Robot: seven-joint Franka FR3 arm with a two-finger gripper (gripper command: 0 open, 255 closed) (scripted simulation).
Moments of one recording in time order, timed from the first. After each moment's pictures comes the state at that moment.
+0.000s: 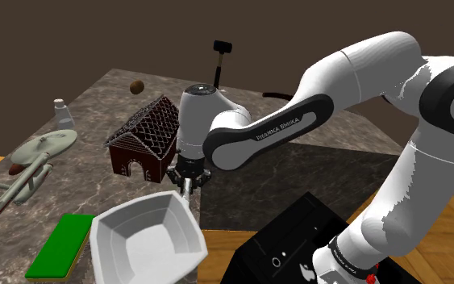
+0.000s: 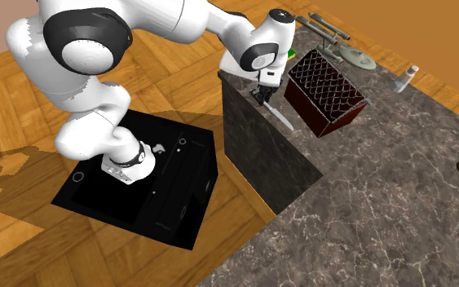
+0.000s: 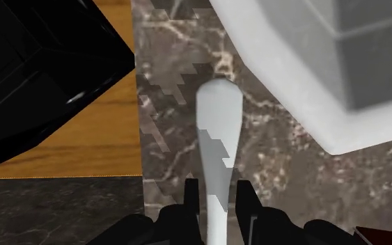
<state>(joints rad) -0.04 0.19 0.71 -2.14 -0.16 2.29 1.44</state>
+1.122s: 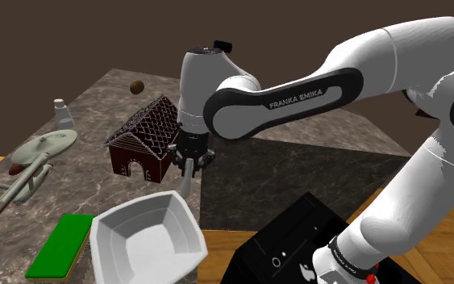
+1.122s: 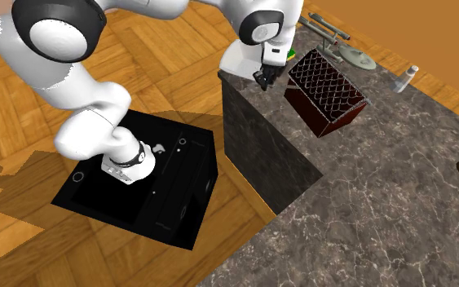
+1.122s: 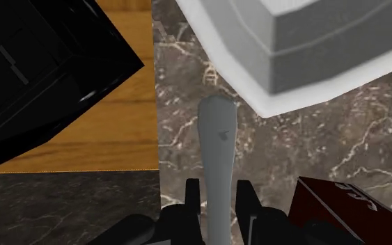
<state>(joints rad) -0.07 0.07 0.74 -2.04 -0.04 2.10 1.36</state>
